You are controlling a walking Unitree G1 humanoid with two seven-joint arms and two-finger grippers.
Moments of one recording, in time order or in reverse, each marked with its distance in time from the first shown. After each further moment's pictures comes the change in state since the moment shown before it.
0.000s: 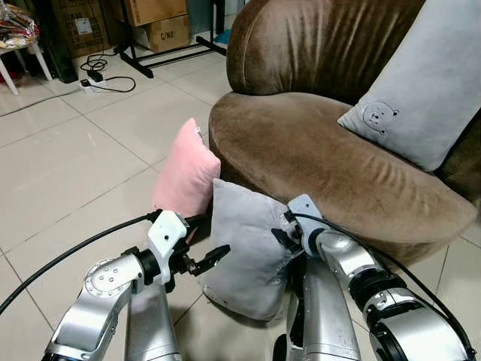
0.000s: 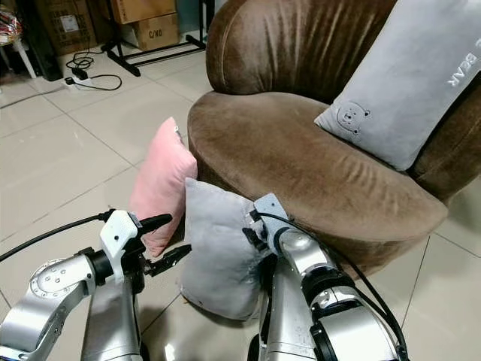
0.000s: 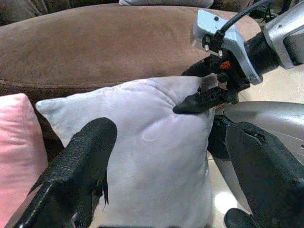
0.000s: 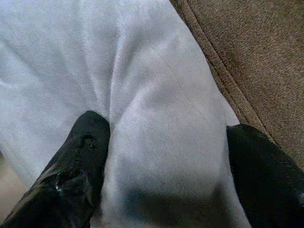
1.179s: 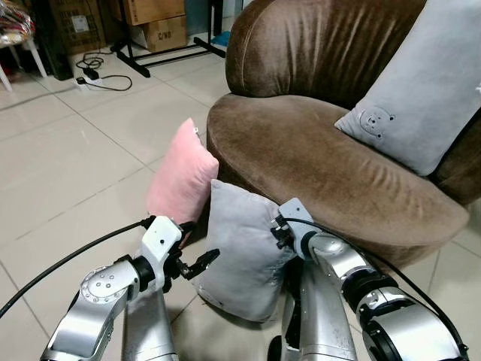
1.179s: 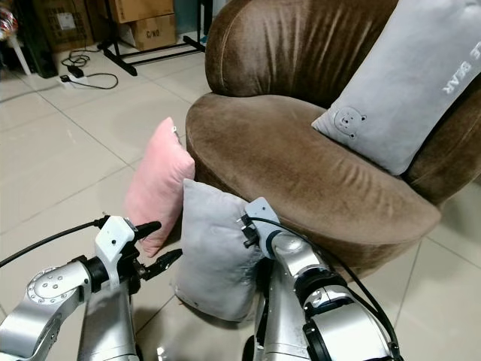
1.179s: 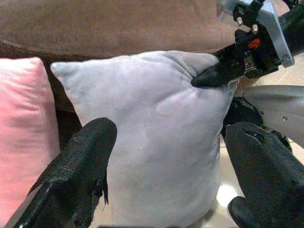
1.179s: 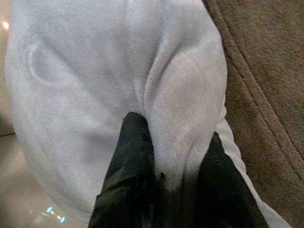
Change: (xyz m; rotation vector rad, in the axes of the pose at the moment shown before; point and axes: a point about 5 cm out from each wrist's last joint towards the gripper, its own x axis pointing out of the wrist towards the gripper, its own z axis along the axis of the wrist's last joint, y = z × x) left arm -0.008 0.004 -0.017 -0.039 0.096 0.093; right arm 0.005 0.017 0.001 -0.037 -0.016 0.070
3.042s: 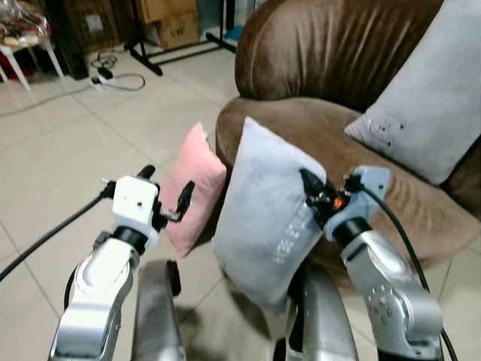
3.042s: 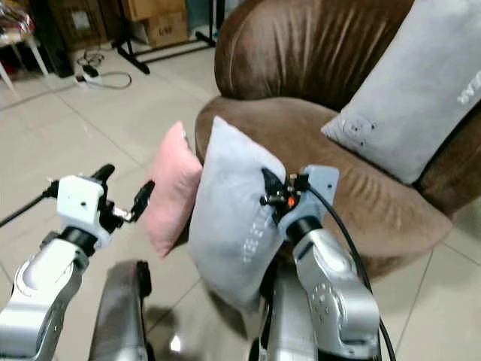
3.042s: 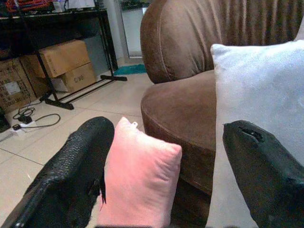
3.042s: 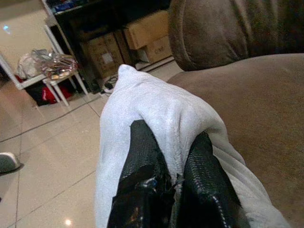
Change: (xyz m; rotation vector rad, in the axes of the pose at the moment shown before) left arm -0.013 0.014 0.066 0.048 -0.290 0.543; right arm -0.128 0.002 0.065 0.559 -0.658 -0.143
